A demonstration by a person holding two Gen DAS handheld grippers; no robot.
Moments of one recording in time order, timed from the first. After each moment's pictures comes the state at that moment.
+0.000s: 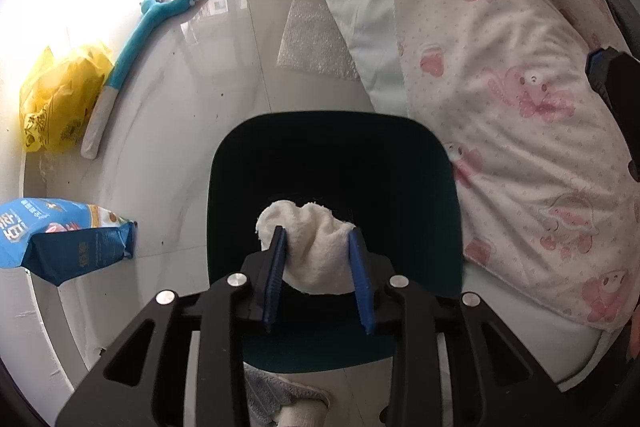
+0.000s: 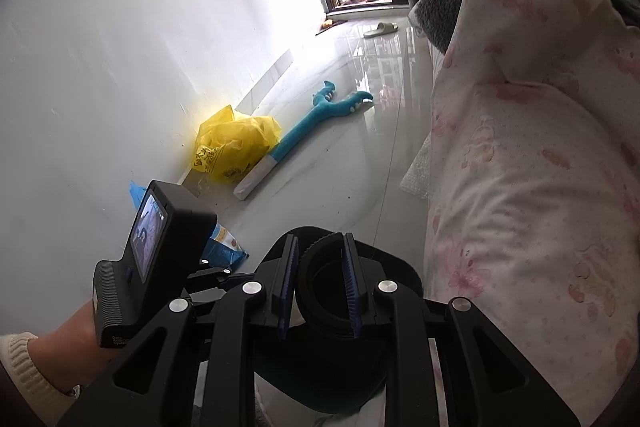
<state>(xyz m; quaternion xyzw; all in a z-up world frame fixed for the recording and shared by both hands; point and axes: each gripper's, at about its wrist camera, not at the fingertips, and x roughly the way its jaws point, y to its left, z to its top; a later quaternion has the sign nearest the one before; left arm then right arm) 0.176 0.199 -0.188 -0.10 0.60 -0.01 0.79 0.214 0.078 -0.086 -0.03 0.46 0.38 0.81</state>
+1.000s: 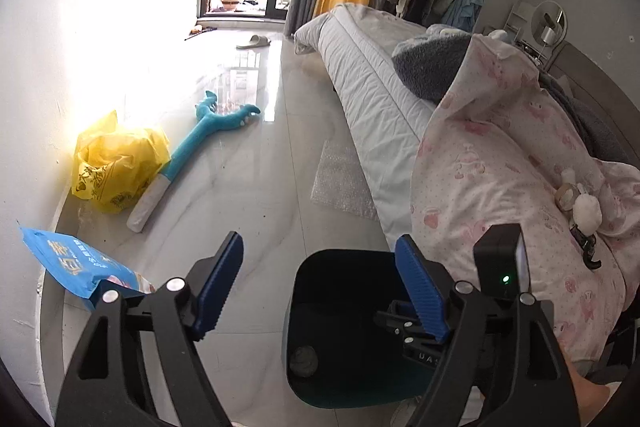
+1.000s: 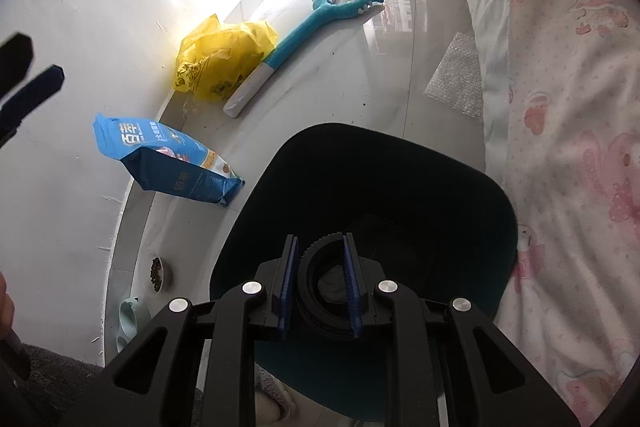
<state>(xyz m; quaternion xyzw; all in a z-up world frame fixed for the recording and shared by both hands) 0.123 0.266 -0.069 -0.14 0.38 0.06 0.91 0.205 0.161 -0.203 -0.08 0.57 0.36 0.73</state>
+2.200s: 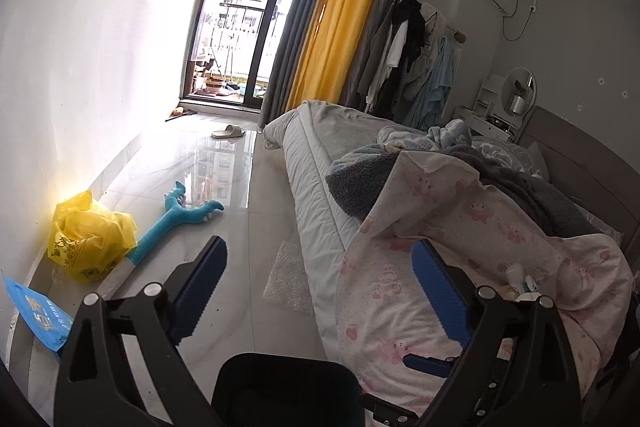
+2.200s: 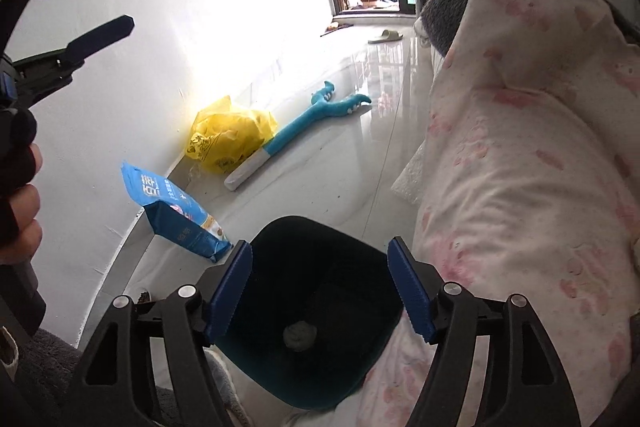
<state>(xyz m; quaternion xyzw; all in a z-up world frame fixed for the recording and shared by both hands) 0.153 0.196 0.016 -0.14 0.22 0.04 0.96 0.206 0.054 -0.083 -0.07 0.40 0.39 0.83</state>
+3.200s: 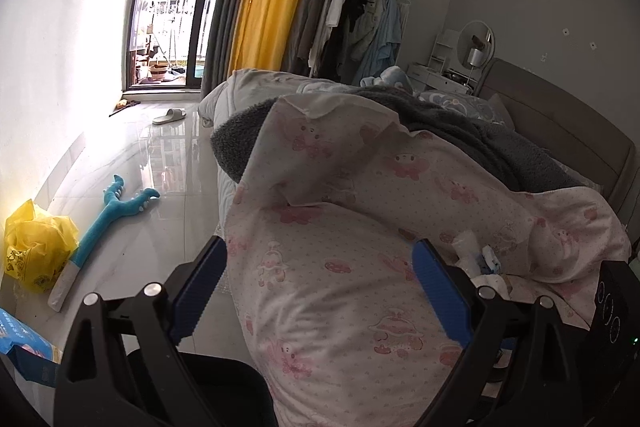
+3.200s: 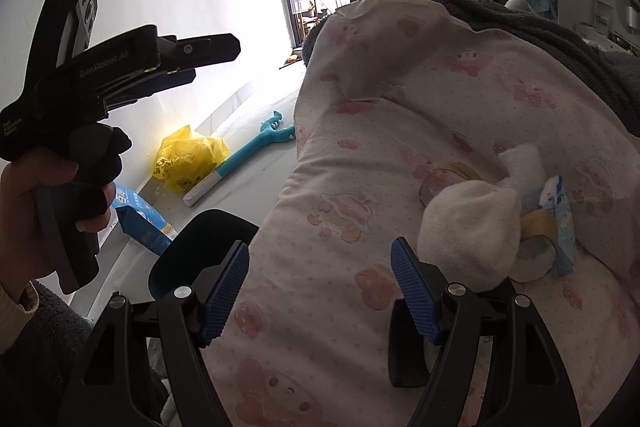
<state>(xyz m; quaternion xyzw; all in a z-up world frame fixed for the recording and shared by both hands) 0.222 0.062 -0.010 -0.10 0.27 -0.04 0.96 0.217 -0.125 -0.058 -0.06 0.37 0.34 0.86</state>
